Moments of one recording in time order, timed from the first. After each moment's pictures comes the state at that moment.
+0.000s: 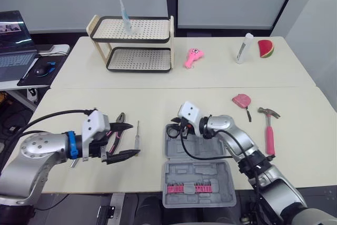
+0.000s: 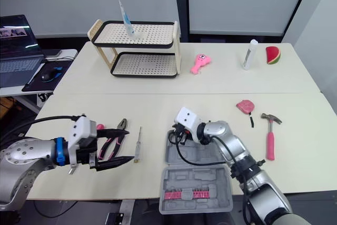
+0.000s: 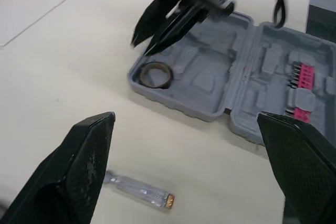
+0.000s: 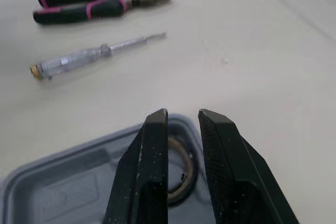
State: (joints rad) left arm 0.06 0.90 0.25 -0.29 -0.52 0.41 -1.12; right arm -0.56 -0.27 0.37 0.06 0.04 0.44 0.80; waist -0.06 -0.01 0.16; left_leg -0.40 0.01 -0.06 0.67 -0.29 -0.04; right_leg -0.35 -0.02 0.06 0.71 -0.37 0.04
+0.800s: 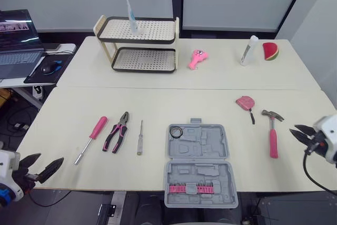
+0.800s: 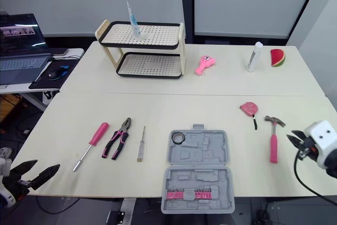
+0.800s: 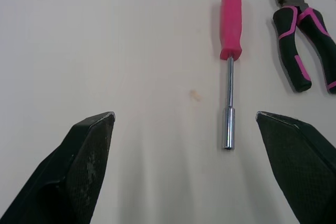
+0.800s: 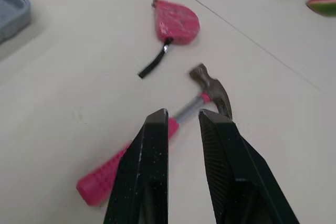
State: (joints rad) left arm 0.32 0.76 0.67 0.34 -0.46 0.16 -0.95; right arm 0.26 -0.79 -0.55 -0.13 0.19 0.27 0.87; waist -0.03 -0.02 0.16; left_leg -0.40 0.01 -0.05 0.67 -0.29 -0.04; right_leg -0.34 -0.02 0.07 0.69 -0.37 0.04
